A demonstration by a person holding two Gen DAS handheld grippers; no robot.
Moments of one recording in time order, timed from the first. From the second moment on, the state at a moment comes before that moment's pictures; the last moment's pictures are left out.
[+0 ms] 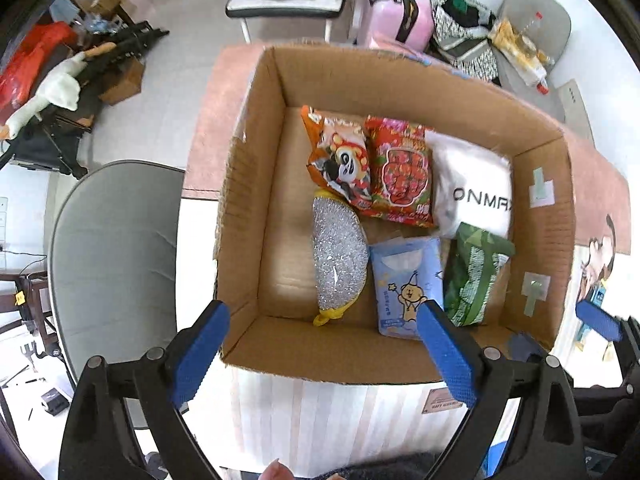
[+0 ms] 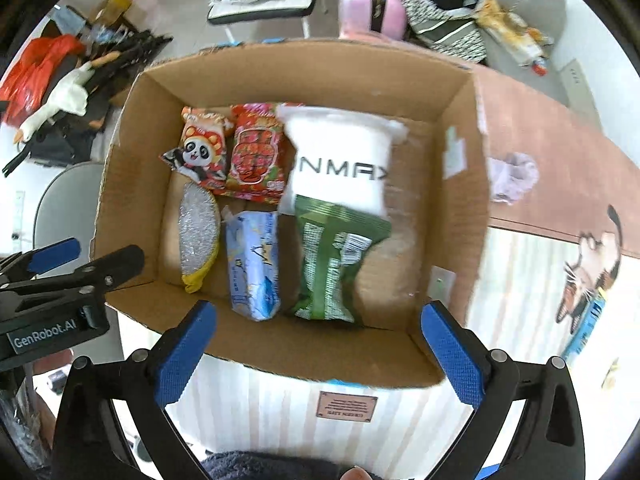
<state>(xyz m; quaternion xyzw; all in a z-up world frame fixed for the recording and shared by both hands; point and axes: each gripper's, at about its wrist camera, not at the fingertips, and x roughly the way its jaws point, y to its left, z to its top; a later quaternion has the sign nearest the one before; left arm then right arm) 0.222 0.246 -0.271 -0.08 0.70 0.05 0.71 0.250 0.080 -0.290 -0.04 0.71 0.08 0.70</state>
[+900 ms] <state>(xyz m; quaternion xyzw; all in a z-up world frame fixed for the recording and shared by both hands) 0.176 0.163 -0.151 0.02 0.56 0.08 0.82 0.177 0.010 -0.182 0.06 0.62 0.12 0.77</state>
